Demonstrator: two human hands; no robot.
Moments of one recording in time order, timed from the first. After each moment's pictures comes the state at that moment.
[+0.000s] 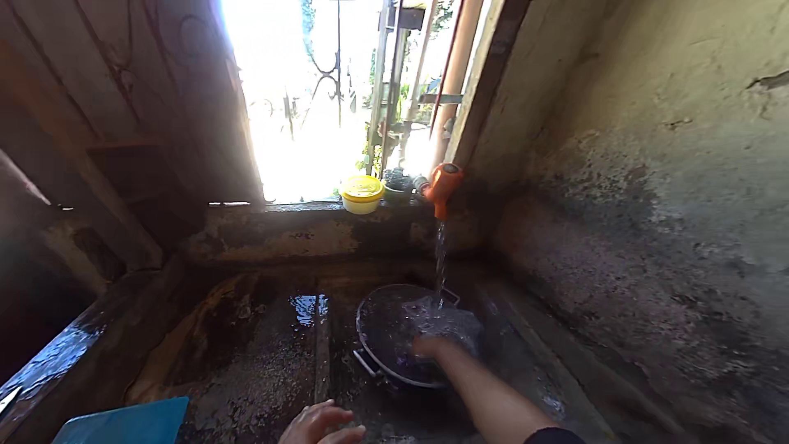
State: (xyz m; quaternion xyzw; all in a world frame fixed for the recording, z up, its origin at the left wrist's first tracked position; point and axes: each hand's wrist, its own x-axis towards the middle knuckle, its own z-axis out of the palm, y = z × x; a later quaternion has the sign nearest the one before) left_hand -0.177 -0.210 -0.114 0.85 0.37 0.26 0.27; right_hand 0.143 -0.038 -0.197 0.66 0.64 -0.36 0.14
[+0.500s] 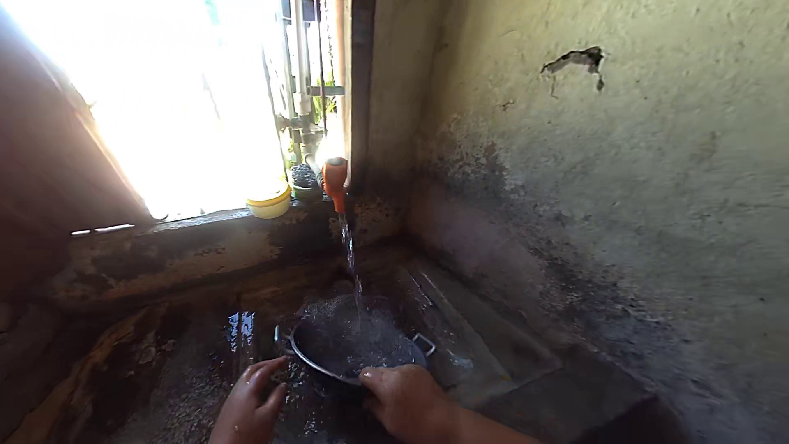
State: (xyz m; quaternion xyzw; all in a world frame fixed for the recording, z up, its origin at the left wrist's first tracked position) left_hand -0.109 -0.116 -0.150 0.76 0.53 0.23 0.32; right_hand 0.167 -0.196 -0.131 0.57 0.81 -0.11 -0.13
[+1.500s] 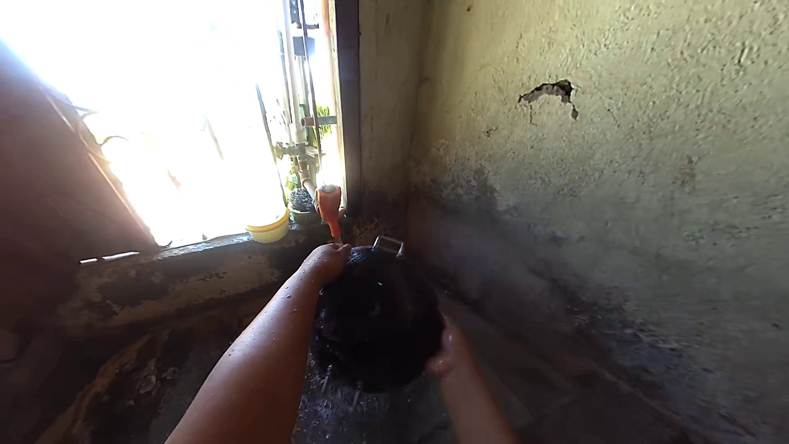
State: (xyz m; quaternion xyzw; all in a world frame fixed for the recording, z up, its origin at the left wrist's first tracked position) left_hand 0.078 0.050 0.002 0.78 0.49 0.15 0.36; right_hand 0.230 -0.117 -0.118 0.46 -0.02 -0.45 -0.77
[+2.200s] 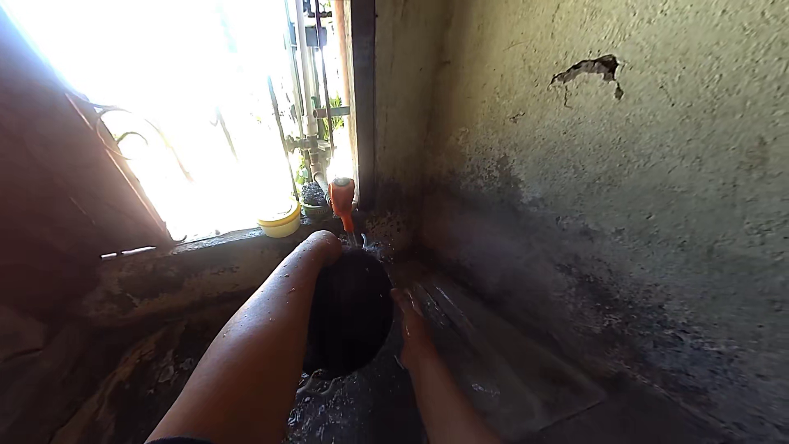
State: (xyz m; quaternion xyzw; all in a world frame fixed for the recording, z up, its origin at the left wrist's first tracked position) left_hand 0.066 0.050 0.042 0.80 0.56 -0.01 0.22; right_hand 0.182 -0.074 -0.134 0.60 0.18 -0.40 -0.67
